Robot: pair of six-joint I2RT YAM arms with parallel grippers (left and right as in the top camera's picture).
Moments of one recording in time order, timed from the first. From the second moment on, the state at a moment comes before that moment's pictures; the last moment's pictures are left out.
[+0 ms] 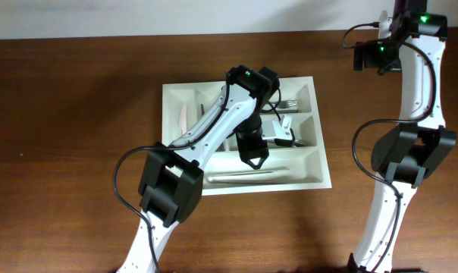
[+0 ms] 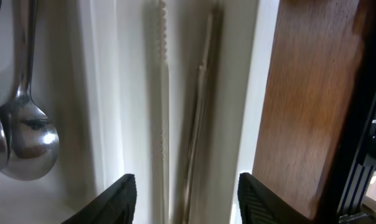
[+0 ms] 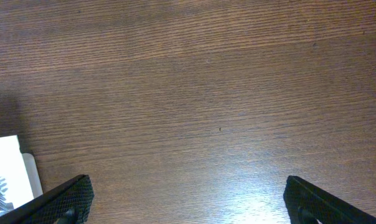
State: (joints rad) left arm -0.65 2.35 2.18 -1.55 0.33 0.85; right arm -0.22 2.47 2.58 -1.31 0.00 -0.11
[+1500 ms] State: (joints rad) left arm 0.02 2.35 2.87 -1.61 -0.02 0.04; right arm -0.22 2.47 2.58 -1.31 0.00 -0.11
